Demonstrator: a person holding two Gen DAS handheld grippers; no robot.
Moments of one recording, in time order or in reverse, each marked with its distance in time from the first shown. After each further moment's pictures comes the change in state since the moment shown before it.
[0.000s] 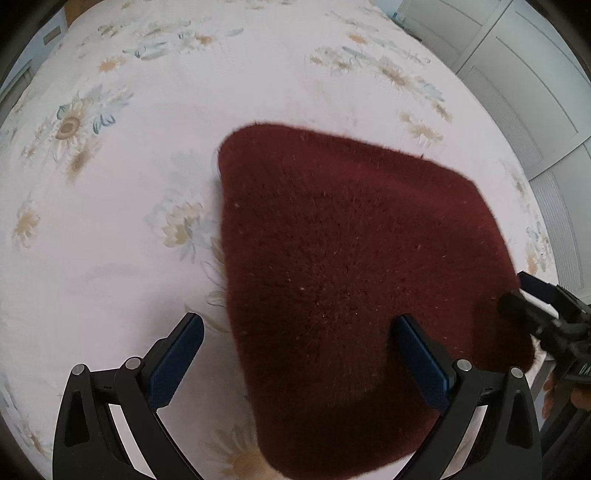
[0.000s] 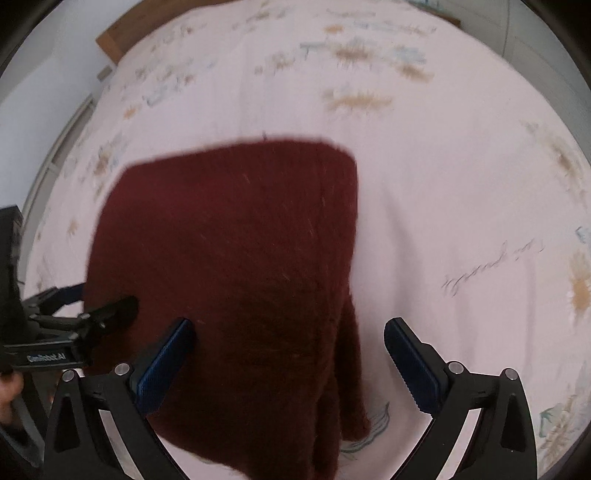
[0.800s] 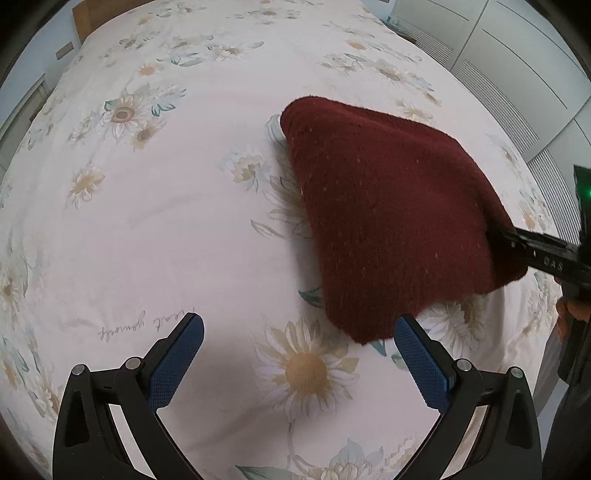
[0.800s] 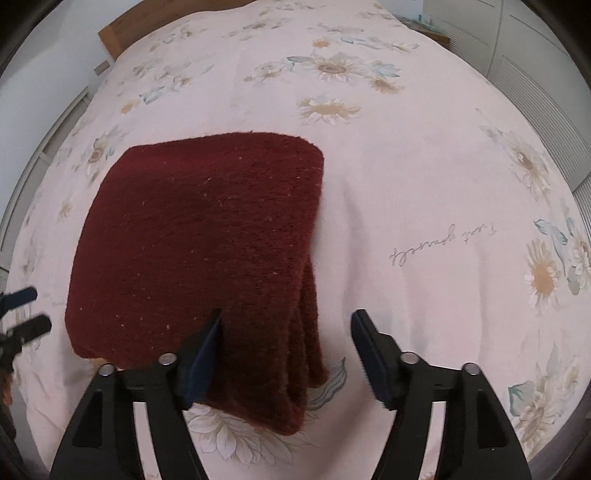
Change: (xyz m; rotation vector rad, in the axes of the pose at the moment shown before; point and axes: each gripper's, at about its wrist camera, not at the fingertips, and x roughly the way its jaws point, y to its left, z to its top) left arm -0.067 0.023 -0.085 0.056 -0.062 0.061; right arm -0.048 -0.010 -0.032 -0.030 -0.054 -0.086
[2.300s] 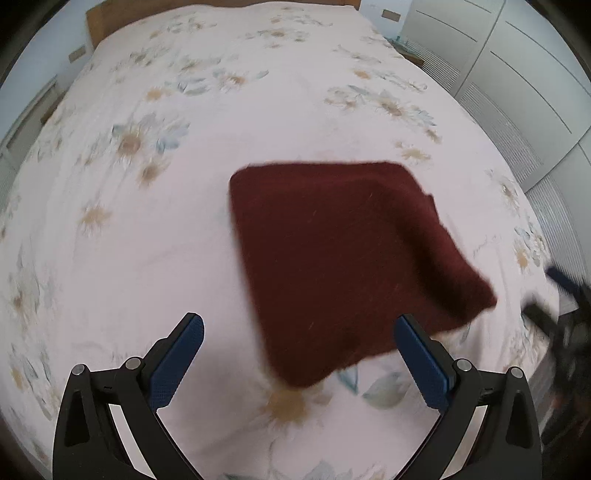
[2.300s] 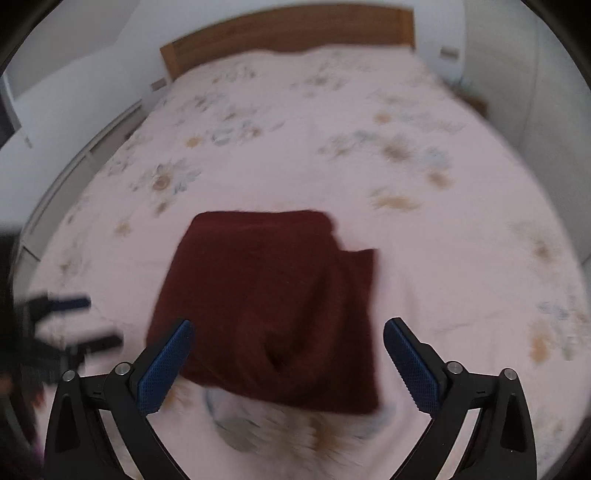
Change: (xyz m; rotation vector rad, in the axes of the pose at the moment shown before) left arm -0.029 -0.007 0.026 -0.044 -0.056 -0.004; right arm -0.045 0.080 0.038 -0.132 -0.144 0.098
